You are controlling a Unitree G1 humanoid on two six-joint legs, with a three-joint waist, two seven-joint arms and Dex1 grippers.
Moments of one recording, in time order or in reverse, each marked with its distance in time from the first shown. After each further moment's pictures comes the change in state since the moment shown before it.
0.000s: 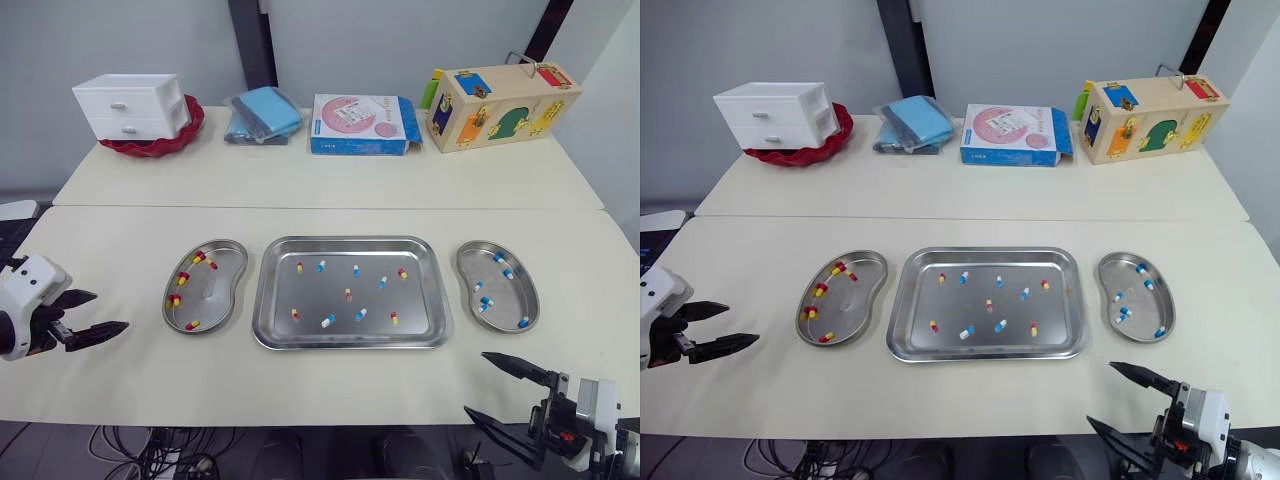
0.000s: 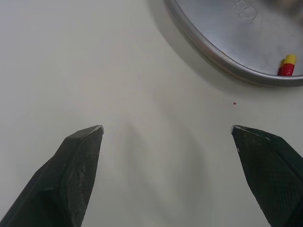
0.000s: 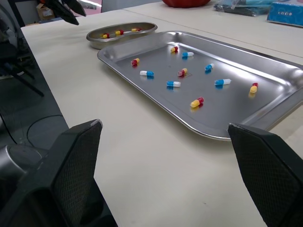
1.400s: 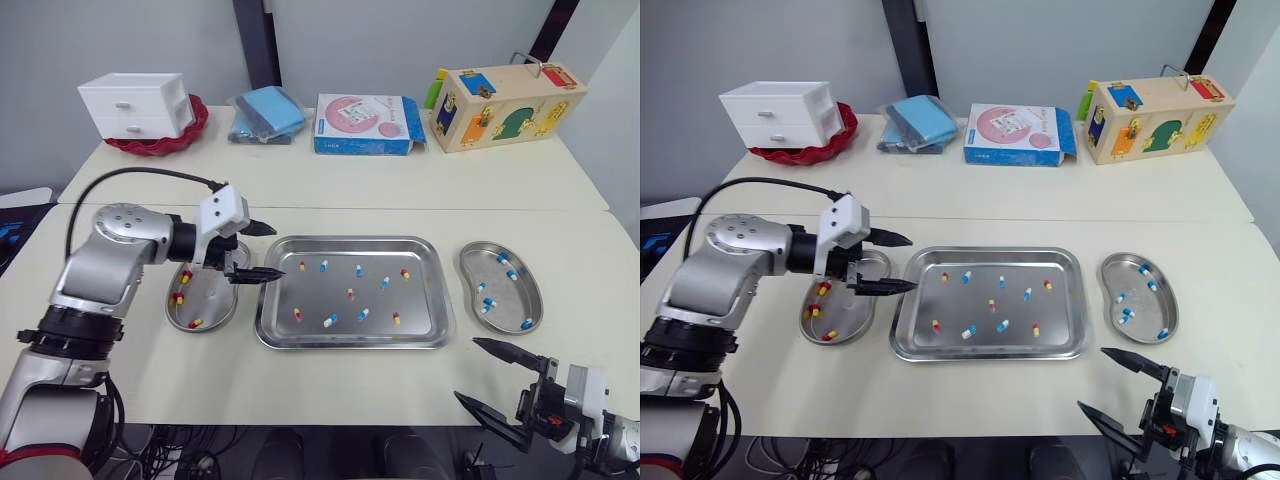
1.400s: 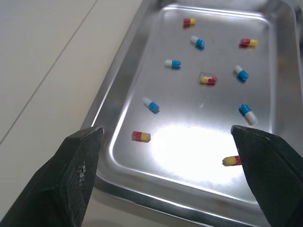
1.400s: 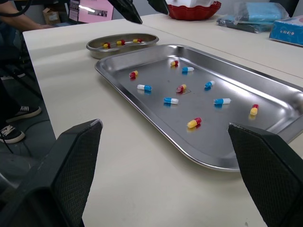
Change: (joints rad) left arm -0.673 -0.290 -0.595 -0.192 0.008 0.050 -0.111; right arm -0.046 -0.043 0.081 -0.018 0.009 -0.024 -0.105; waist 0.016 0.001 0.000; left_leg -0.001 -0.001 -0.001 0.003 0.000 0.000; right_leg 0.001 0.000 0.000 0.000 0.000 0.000
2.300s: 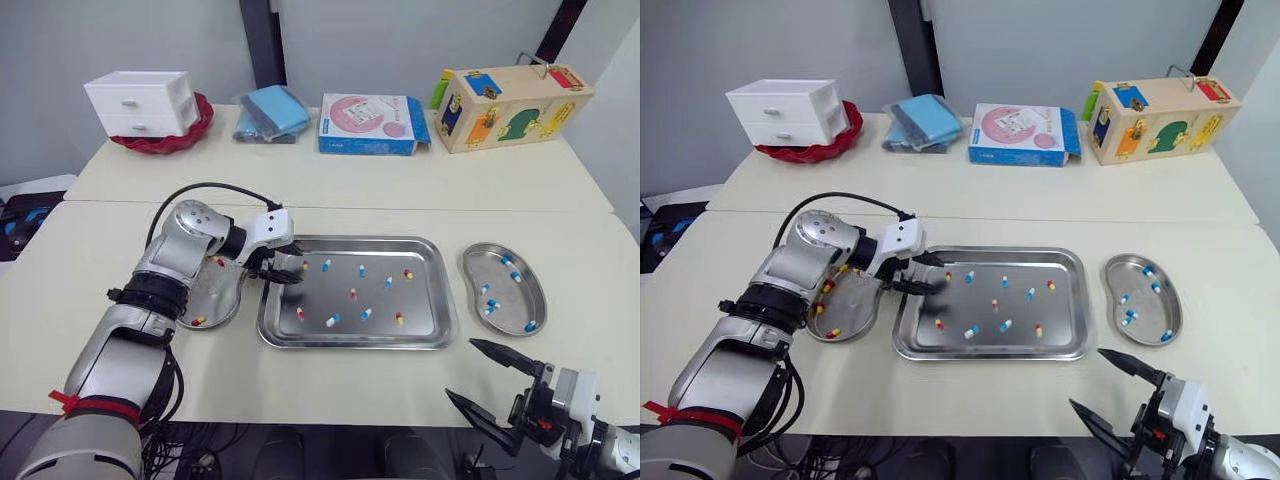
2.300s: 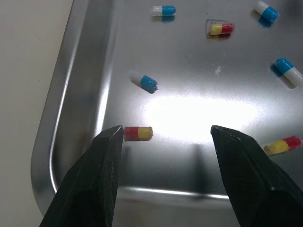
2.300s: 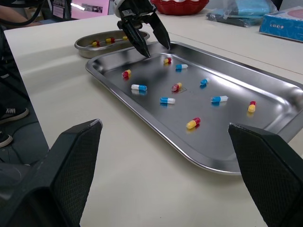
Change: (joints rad) left arm -0.212 -0.219 -0.146 0.418 0.245 -0.256 -0.107; right arm 0.067 0.014 0.039 -0.087 -0.038 0.009 -0.135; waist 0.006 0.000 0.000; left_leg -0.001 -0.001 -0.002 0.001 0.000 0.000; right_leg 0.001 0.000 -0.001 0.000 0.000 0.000
